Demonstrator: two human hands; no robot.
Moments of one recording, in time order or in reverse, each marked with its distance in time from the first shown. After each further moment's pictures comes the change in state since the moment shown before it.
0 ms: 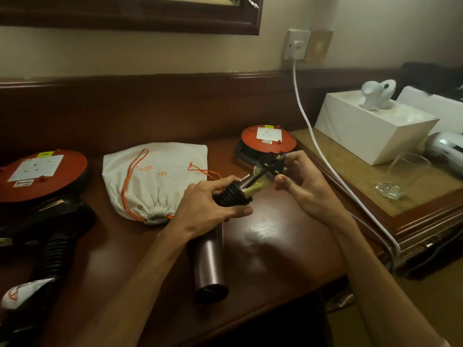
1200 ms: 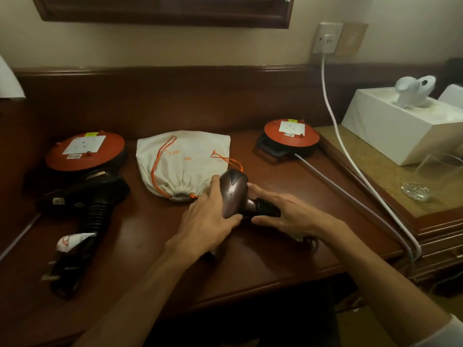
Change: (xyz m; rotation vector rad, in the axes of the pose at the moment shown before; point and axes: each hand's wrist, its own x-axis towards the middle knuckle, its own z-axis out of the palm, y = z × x) left_hand -0.066 0.008 0.010 0.443 0.049 -0.336; right_hand -0.018 0.014 0.050 -0.562 -0.594 0.125
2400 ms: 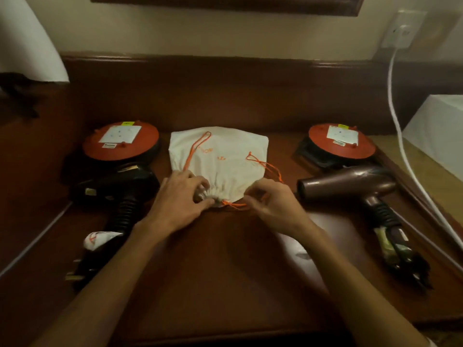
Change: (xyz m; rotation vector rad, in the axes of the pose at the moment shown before) left_hand 0.042 -0.113 -0.053 0.270 0.159 -0.070; right_hand 0.100 -0.061 0.034 0.185 0.401 -0.220
